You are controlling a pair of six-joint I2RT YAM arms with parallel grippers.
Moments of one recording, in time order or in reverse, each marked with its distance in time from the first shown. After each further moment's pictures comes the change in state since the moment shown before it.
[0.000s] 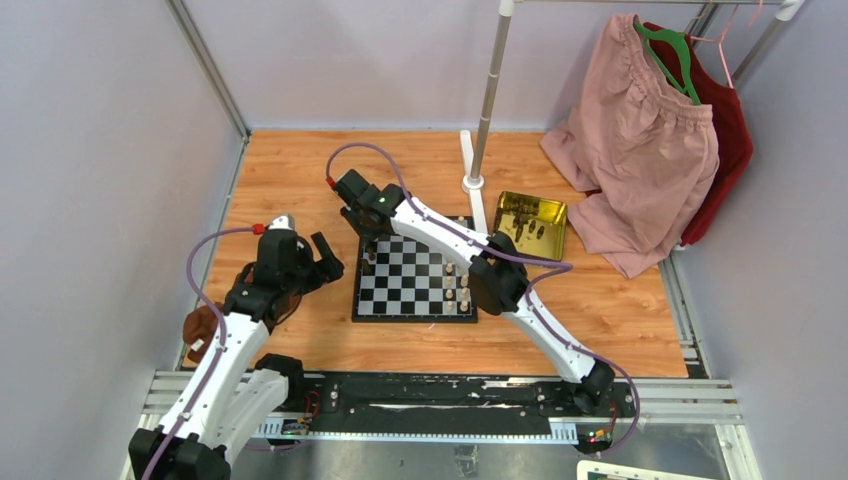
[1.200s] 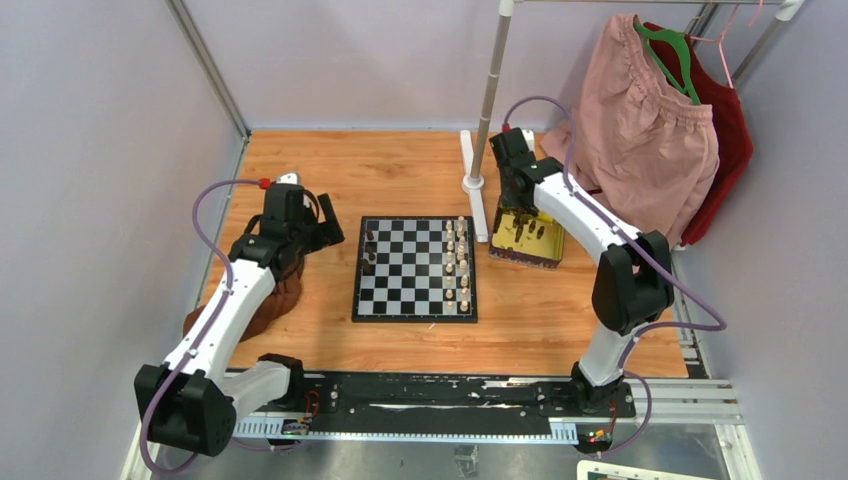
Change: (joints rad) left arm 0.000 0.305 0.298 0.004 -0.086 0.119; right arm -0.485 -0.821 -0.952 0.174 0.255 0.126
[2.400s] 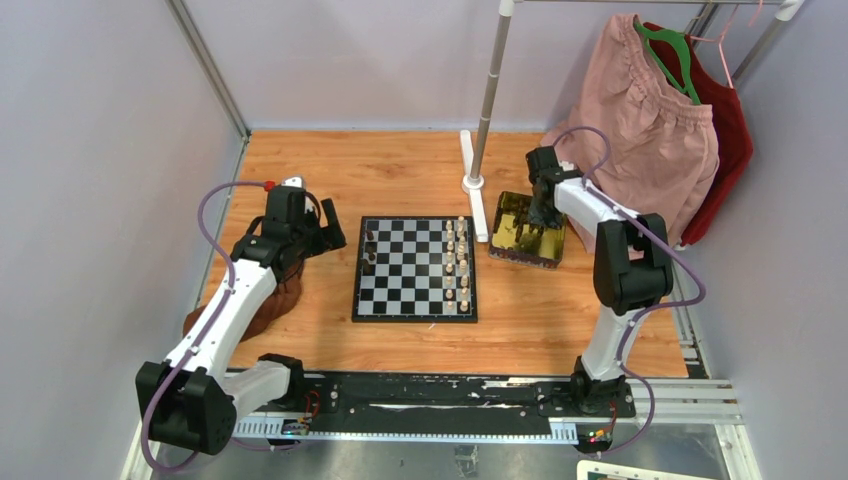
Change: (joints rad) left arm 0.000 0.012 -0.017 -0.011 0.042 0.026; right arm -0.247 0.104 -0.190 0.053 -0.111 0.206
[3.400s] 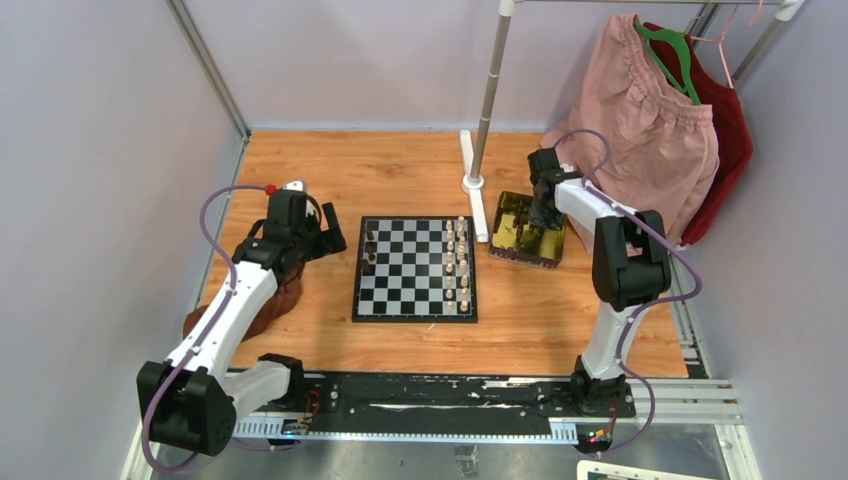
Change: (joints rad) left arm 0.000 -0.003 -0.032 0.014 0.002 0.000; right arm -0.021 0.035 -0.005 0.031 -0.024 -0.013
